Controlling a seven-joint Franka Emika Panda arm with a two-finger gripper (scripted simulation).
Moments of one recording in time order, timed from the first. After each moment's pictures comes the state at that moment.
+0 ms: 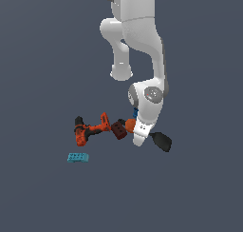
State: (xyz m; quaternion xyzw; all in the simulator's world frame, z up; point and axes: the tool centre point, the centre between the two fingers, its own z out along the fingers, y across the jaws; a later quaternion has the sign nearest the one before) arm -0.014 0.114 0.017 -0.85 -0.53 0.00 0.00
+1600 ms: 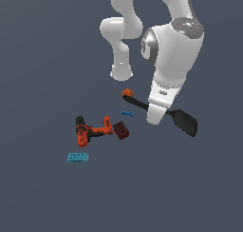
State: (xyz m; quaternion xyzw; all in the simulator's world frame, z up) arm 0.002 0.139 0.227 -0.85 -0.53 0.00 0.00
